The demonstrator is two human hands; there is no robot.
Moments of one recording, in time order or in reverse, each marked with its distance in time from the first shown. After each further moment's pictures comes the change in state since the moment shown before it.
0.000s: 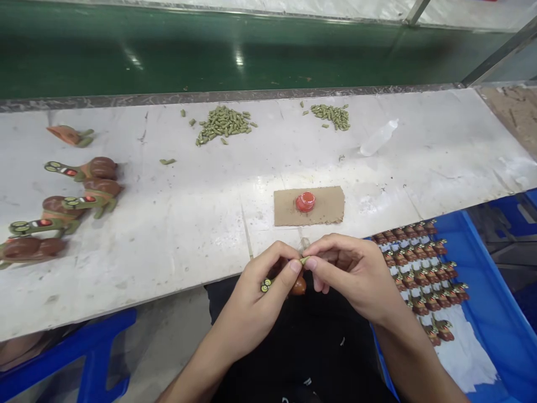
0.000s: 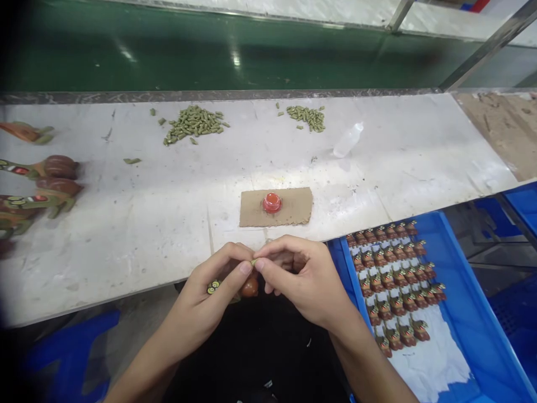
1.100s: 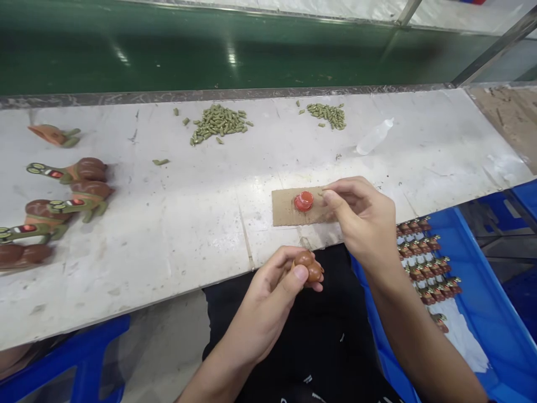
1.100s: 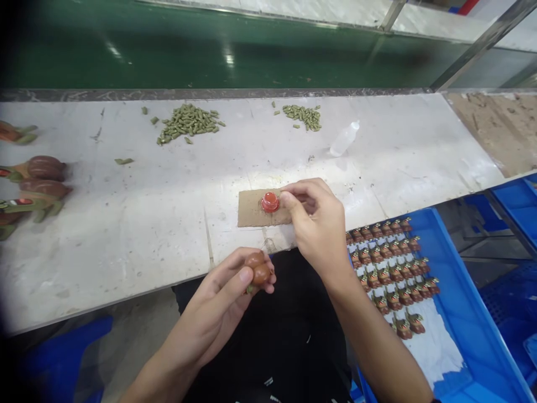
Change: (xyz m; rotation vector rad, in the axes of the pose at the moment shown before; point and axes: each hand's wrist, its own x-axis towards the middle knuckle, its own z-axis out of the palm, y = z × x) left_hand 0.000 -0.015 0.023 -0.562 -0.015 -0.087; right_hand 0.054 -0.008 -0.014 -0.462 0.420 -0.423
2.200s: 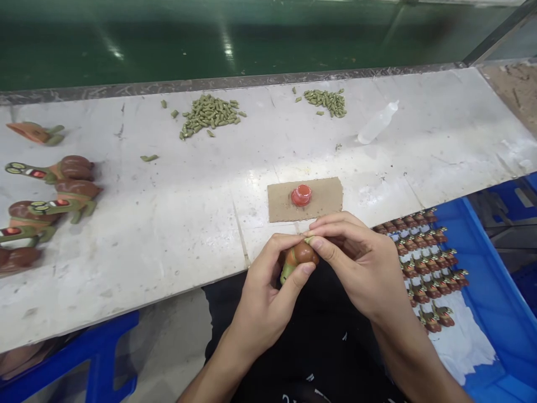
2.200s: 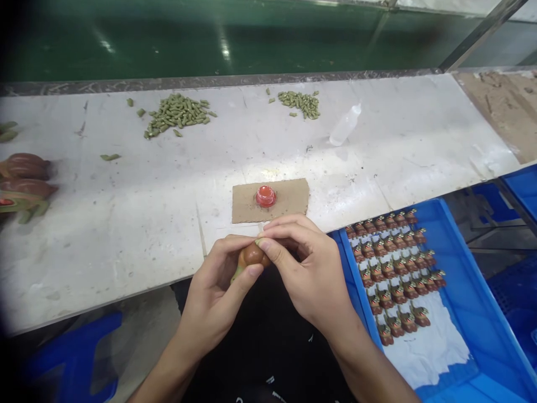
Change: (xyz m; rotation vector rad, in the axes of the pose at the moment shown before) left_hand 0.008 -0.009 -0.010 0.564 0.064 0.364; right_hand -0.058 -0.014 -0.004 0.226 -0.124 0.197
